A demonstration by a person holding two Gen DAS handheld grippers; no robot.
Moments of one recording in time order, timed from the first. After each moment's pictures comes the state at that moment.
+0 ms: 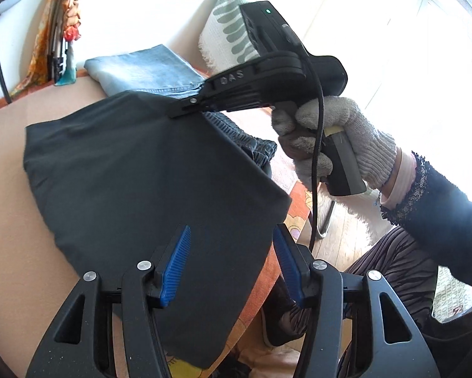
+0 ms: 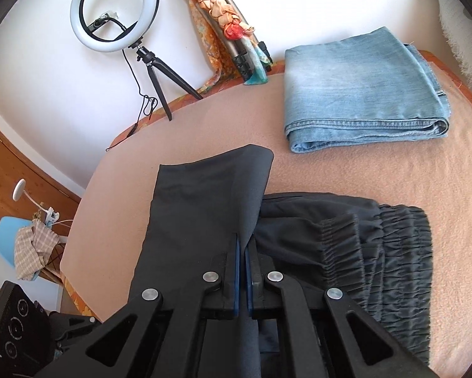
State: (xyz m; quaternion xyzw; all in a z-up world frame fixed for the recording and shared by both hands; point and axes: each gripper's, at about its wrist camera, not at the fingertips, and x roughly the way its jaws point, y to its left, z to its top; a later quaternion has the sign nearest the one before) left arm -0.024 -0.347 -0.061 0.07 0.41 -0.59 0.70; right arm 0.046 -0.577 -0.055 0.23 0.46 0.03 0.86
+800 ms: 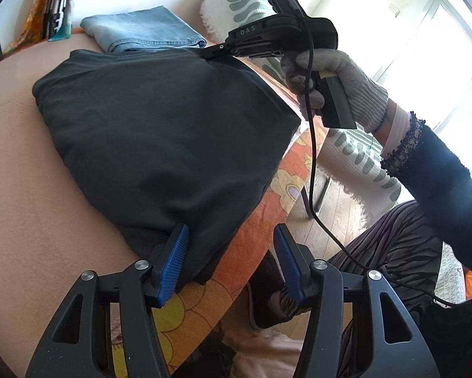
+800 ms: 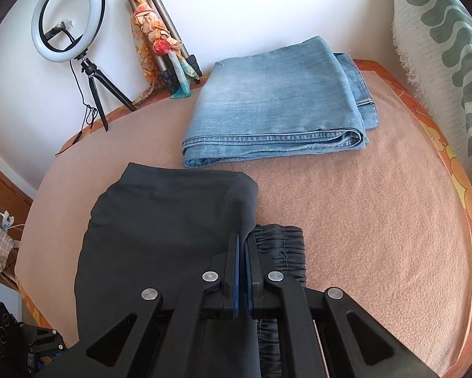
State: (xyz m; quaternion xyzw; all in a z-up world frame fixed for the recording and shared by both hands) left arm -0.053 -0.353 -0.106 0.08 0.45 -0.59 0.67; right arm 0.038 -0.633 -0.067 0.17 0.47 -0.06 0.86
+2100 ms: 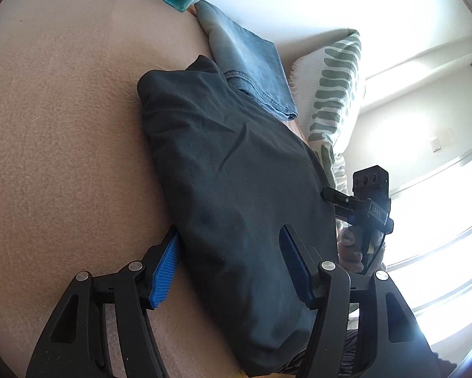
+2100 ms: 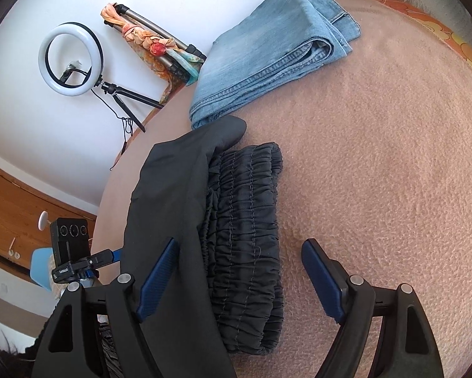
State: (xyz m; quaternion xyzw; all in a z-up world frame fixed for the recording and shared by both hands) left arm 0.108 -0.346 -0.129 -0.16 0.55 -0.49 0.65; right arm -0.019 -0.685 -0.117 0.36 0.46 0.08 0.81
